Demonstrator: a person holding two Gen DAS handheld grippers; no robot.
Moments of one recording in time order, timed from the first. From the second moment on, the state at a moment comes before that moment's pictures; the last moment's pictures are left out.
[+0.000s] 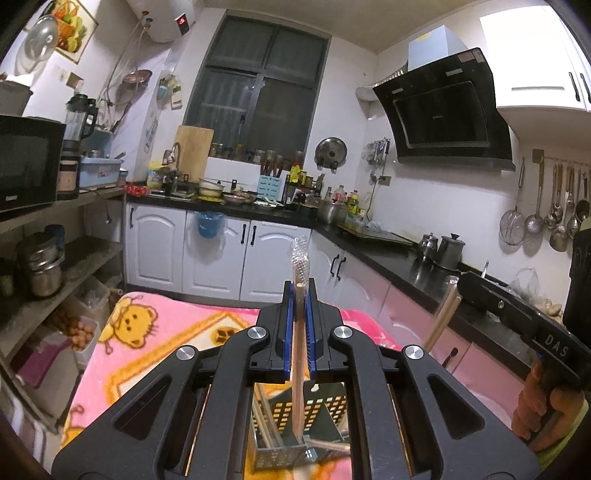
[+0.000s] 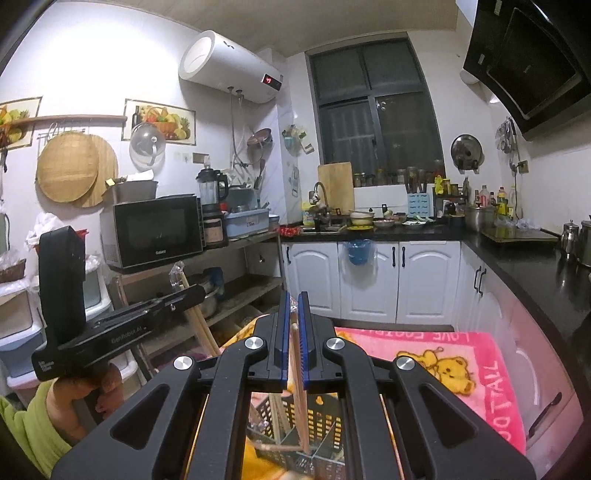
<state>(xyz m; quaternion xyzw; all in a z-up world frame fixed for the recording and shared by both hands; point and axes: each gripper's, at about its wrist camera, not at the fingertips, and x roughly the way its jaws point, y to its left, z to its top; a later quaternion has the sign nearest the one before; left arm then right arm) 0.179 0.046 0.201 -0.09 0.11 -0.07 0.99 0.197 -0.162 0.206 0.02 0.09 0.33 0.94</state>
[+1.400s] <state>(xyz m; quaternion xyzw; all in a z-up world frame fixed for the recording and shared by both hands) 0.233 0.037 0.121 -0.09 0.19 -0.07 0.98 0.259 -0.125 0.148 0.04 0.16 0.31 0.94</state>
